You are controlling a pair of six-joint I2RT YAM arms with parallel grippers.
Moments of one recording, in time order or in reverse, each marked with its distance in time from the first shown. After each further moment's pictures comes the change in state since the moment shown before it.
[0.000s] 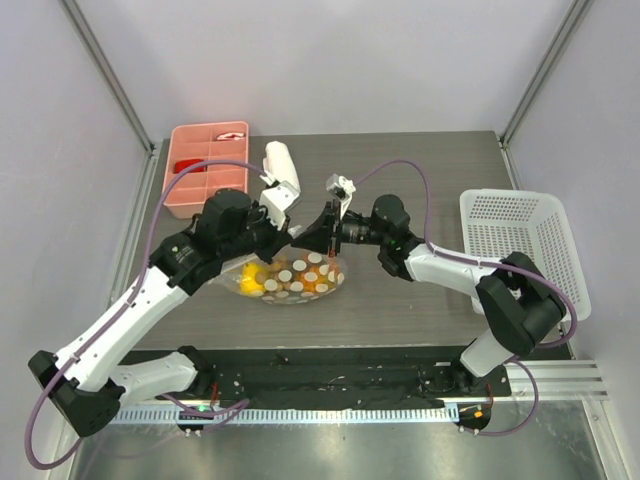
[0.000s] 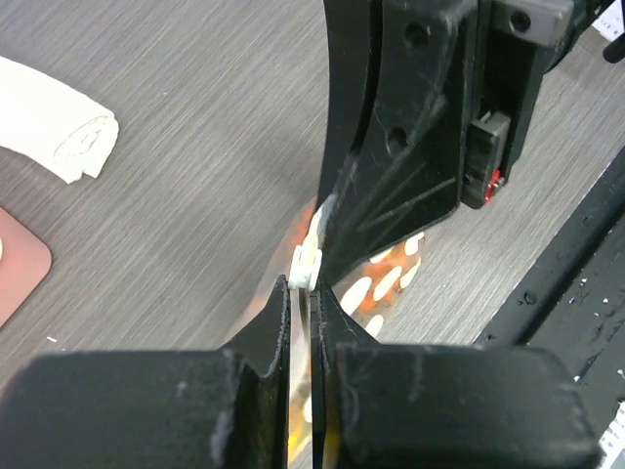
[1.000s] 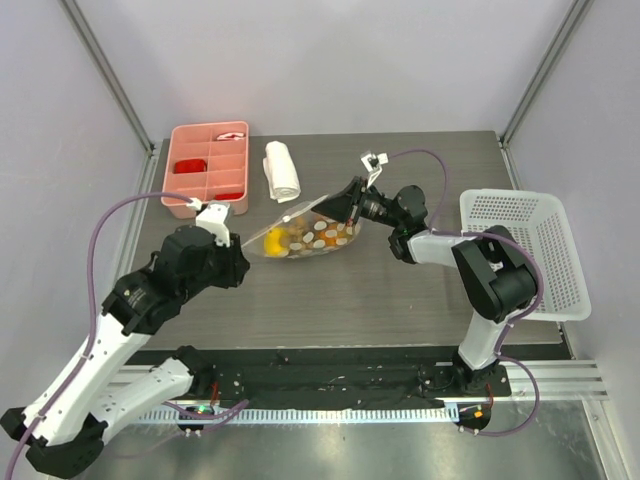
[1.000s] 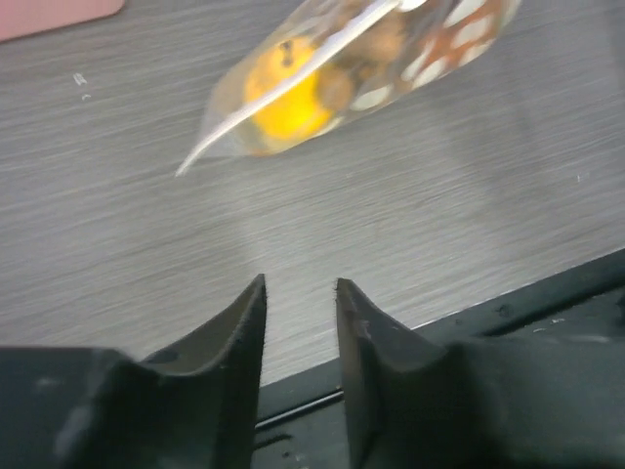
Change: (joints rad) left arm 0.028 -0.286 -0.110 -0.301 -0.331 -0.454; right arm -0.198 0.209 0.018 0.422 0.010 0.434
